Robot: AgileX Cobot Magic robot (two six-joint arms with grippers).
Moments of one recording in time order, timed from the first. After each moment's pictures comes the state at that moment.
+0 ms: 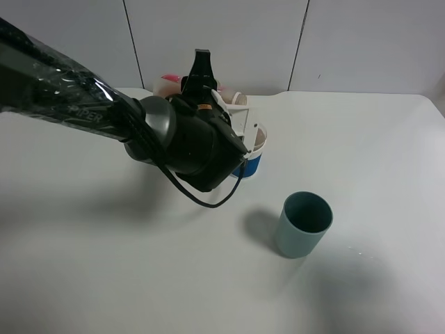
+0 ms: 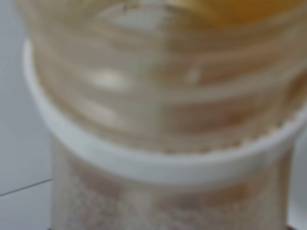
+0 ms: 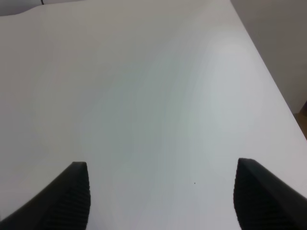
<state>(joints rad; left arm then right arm) -0.96 2.14 -1.22 -1.44 -1.20 2.50 -0.02 0.00 -0.50 -0.13 1.06 0.08</state>
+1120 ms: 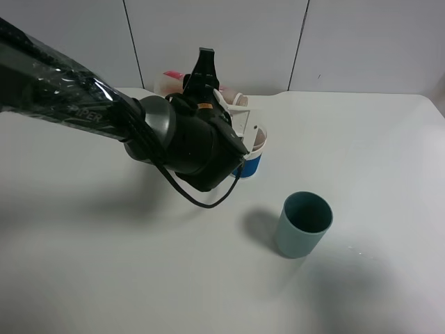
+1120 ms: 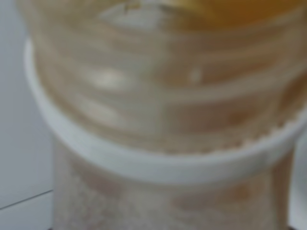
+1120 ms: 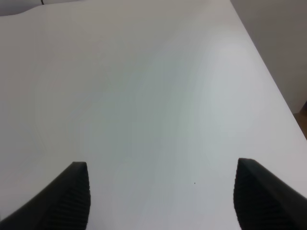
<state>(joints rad) -0.96 2.14 -1.22 -1.43 -1.20 2.54 -0.02 0.00 -0.50 -0.13 1.06 0.08</state>
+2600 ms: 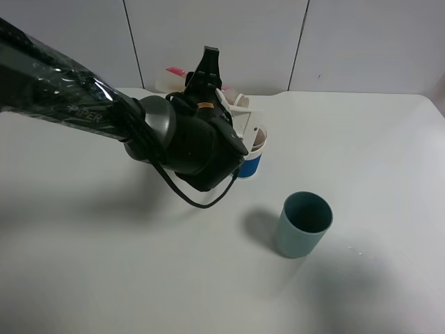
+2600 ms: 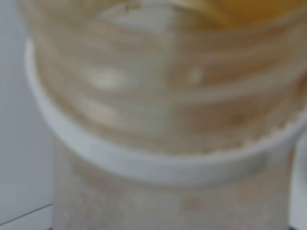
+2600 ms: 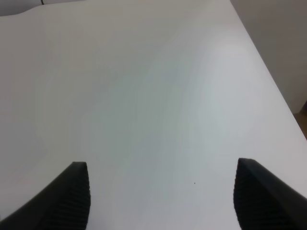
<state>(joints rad) -0.96 2.14 -1.22 -1.40 -1.21 2.59 -0.02 0.00 -0.50 -0.13 1.06 0.08</state>
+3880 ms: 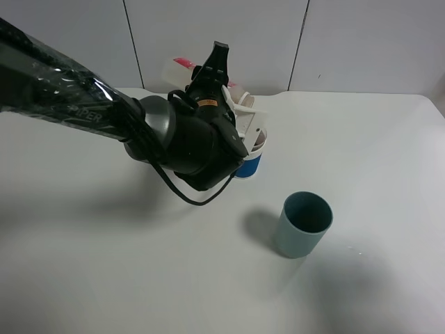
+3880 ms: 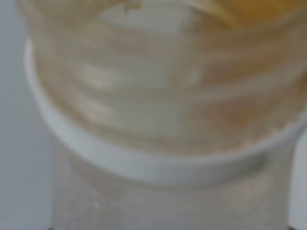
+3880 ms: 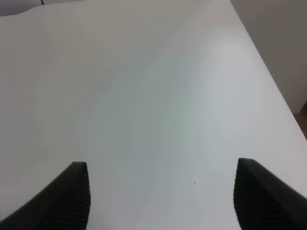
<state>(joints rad) -0.96 2.14 -1.22 -1.33 -1.21 2.63 -0.02 0.00 -0.50 -0.13 1.06 0.08</state>
